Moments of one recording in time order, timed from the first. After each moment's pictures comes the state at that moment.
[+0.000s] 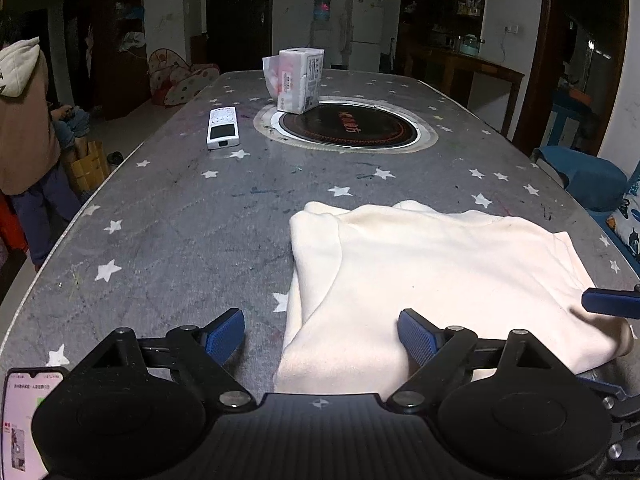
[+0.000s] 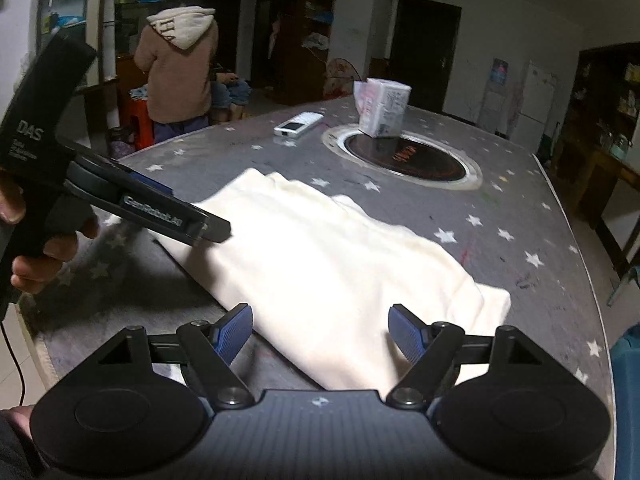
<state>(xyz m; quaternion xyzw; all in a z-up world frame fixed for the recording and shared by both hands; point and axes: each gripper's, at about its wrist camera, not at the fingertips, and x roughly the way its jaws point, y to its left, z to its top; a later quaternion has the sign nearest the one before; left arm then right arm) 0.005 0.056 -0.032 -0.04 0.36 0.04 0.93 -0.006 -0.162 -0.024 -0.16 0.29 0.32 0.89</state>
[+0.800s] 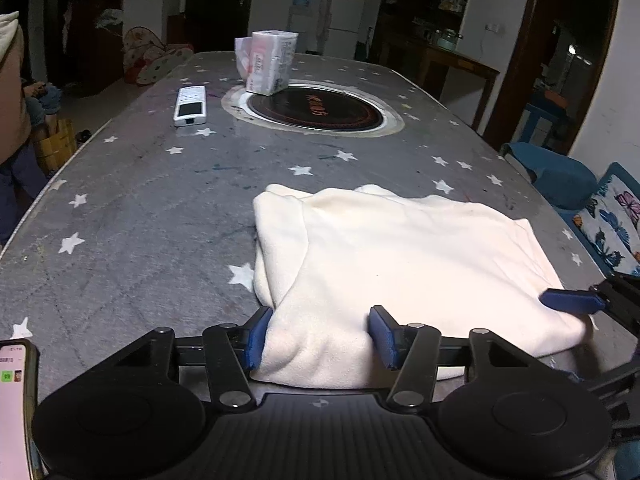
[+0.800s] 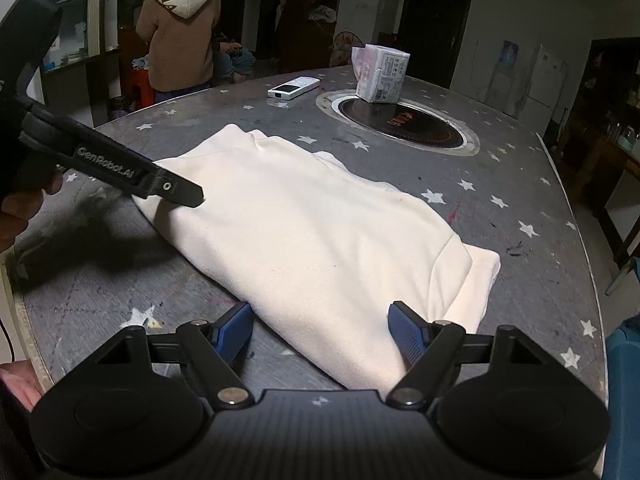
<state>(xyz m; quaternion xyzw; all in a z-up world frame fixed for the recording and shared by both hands) -0.001 0.046 -0.034 -0.07 0.38 -0.01 0.92 0.009 -0.183 -0.042 -0.19 0.33 0.32 0.87</state>
